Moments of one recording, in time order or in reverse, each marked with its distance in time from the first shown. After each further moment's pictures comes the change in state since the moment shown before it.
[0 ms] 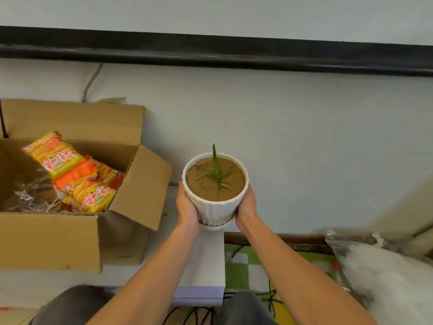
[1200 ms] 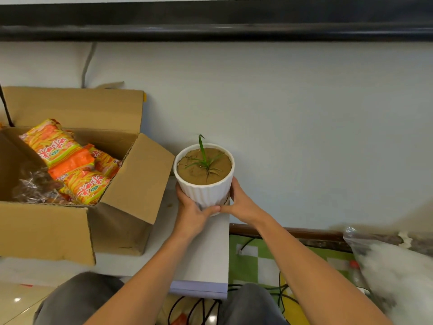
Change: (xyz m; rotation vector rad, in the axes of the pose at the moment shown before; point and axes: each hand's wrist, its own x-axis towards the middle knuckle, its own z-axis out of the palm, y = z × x) left_hand 0.047 -0.052 -0.050 0.757 -0.202 0.467; right_hand 0.043 0.032 -0.028 -0.718 -0.723 -0.218
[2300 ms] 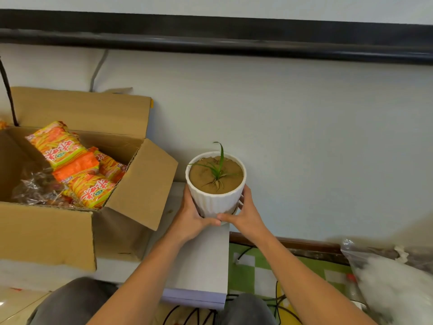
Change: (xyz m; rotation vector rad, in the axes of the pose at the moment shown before) left_hand 0.015 -0.001 -0.021 0.002 -0.234 0.174; right_hand -0.023 -0.008 0.010 0.040 0.268 -0.031
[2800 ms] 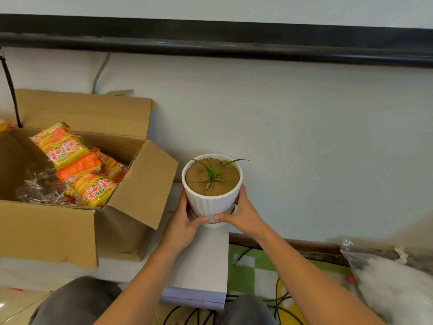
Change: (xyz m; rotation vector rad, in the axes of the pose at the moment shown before) left_hand -0.020 -0.016 -0.011 0.051 0.056 -0.061; right_hand 0.011 -0.003 -0.002 -0.119 -0.093 -0.048
